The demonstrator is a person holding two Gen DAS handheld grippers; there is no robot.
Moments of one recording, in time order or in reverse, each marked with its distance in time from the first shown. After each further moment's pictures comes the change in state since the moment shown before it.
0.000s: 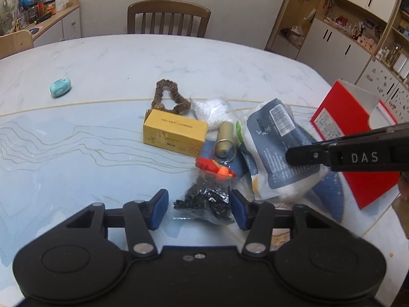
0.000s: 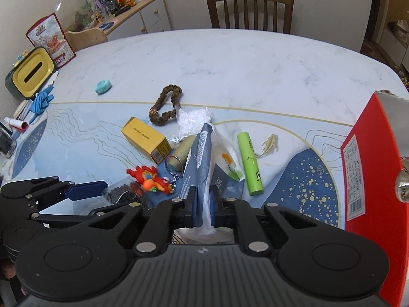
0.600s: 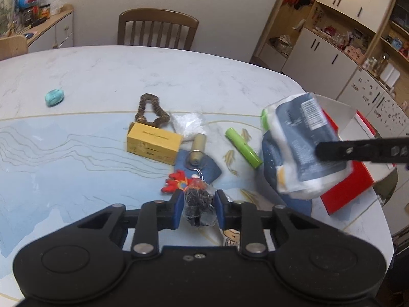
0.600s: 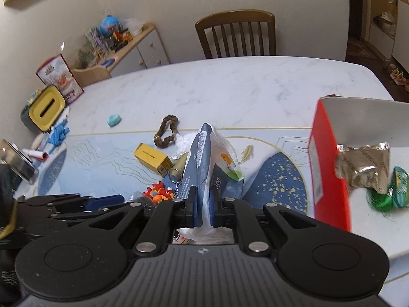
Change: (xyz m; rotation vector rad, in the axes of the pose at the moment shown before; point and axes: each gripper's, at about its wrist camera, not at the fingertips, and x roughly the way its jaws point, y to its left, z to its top) left arm -0.029 -0.017 0.003 -0.007 -0.027 -0.061; right arm -0.085 -0.029 -0.017 0.108 -0.114 0.052
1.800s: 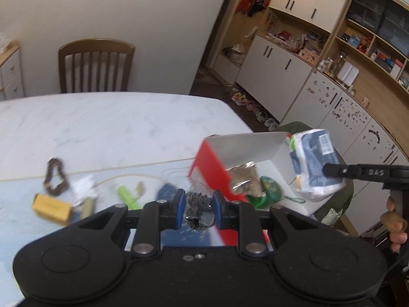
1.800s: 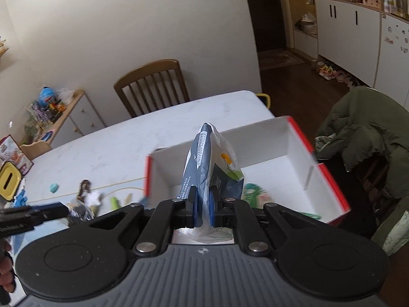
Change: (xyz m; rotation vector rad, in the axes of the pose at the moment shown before) left arm -0.011 -0.151 0.075 0.099 -0.063 -0.162; right arm -0.134 -0.191 -0.004 0.227 -0.190 -0.210
